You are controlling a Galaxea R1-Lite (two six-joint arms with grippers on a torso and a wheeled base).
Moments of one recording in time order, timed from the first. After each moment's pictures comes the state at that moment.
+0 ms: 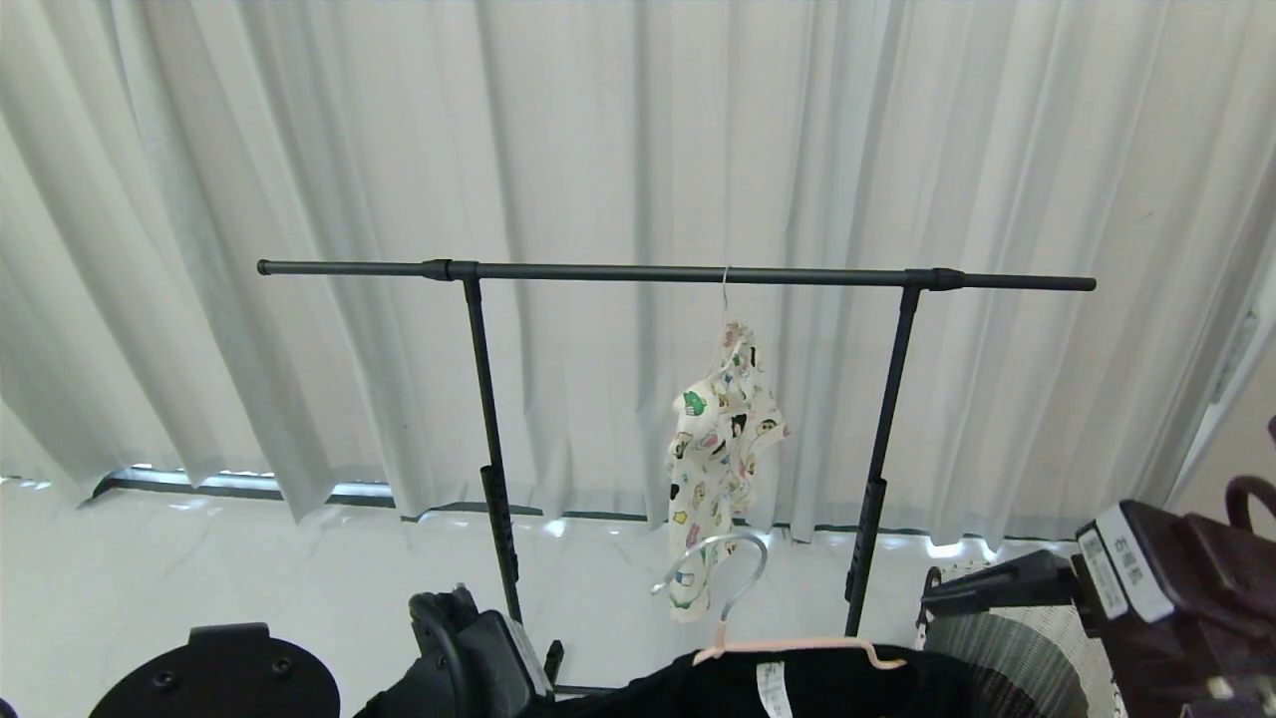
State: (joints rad) left arm -0.98 1.37 -0.34 -0.46 0.10 0.15; right arm 0.80 1.22 -0.72 0.14 0.42 -0.40
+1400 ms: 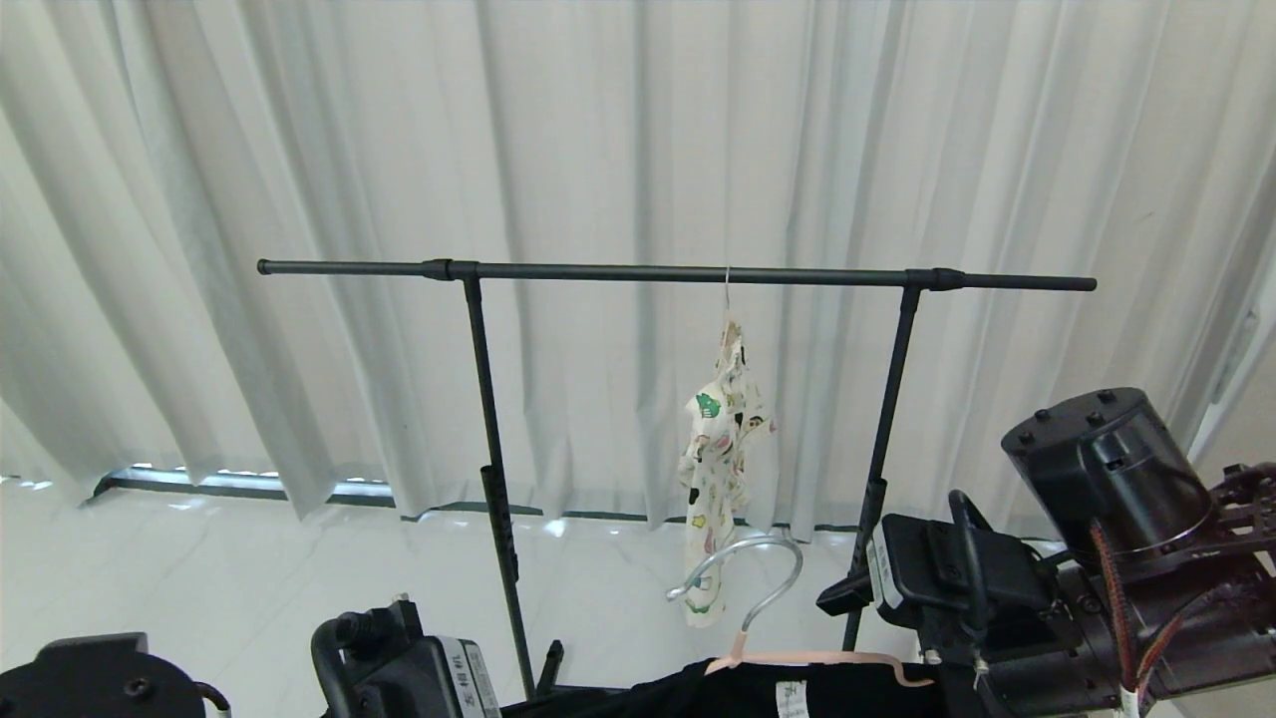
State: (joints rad) left arm -1.02 1.27 -0.34 -0.49 0.10 0.25; right arm 0.82 1.51 -0.81 0.09 0.41 -0.47
